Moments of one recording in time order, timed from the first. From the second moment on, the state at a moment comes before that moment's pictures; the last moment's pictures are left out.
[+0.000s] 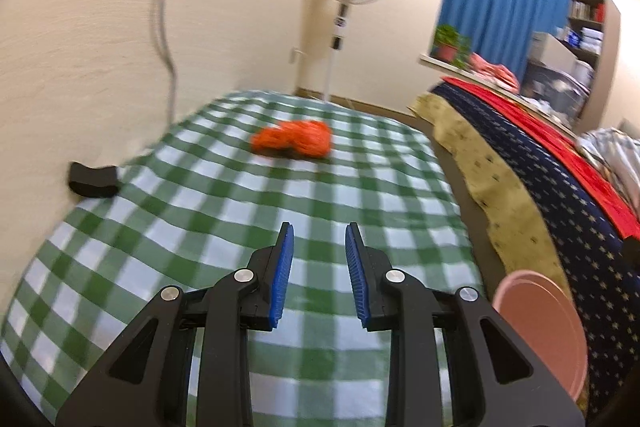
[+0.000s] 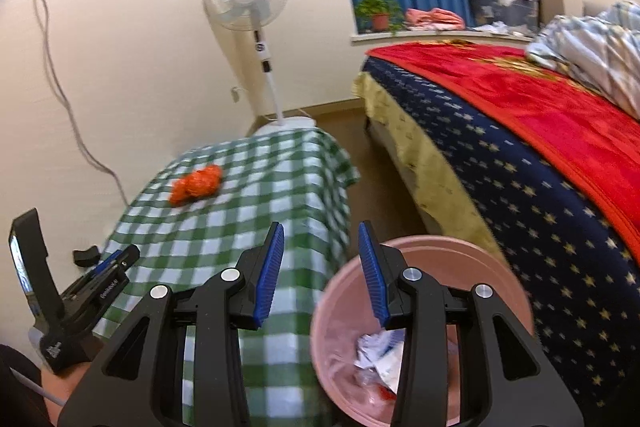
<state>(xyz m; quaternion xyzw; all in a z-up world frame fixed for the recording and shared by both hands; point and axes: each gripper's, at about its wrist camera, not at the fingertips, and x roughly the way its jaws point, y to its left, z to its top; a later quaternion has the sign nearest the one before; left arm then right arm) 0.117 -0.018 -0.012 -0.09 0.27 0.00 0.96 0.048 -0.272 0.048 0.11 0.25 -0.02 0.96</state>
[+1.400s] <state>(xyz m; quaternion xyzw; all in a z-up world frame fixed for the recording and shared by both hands) 0.194 0.151 -0.052 -0.22 0.31 0.32 0.87 0.379 -0.100 -0.012 0.08 0.34 0.17 0.92</state>
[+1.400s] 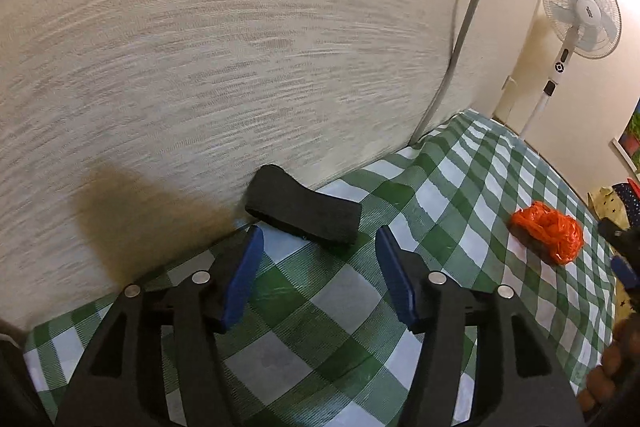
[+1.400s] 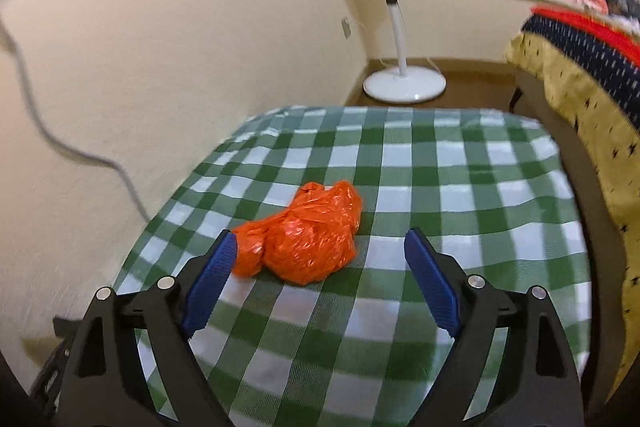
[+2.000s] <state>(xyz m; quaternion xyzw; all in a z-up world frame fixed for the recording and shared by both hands) 0.198 0.169 -0.058 -0.25 0.30 0.33 0.86 0.391 -0.081 -0.041 0.09 0.39 0.22 0.89</state>
